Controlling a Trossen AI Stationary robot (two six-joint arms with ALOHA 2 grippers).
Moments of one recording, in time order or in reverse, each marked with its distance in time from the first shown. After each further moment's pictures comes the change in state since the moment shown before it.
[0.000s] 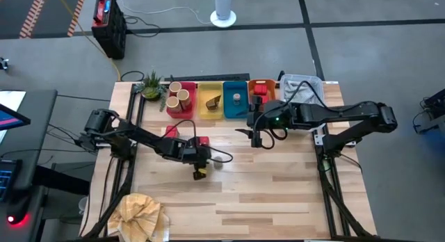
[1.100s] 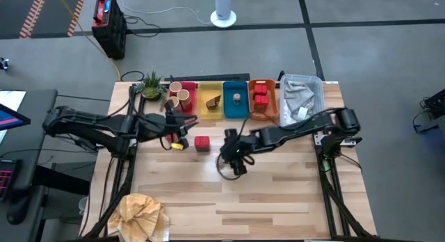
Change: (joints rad) left arm 0.093 -0.654 0.020 -0.064 -0.365 0.354; right arm 0.148 0.495 0.168 -0.064 -0.115 0.076
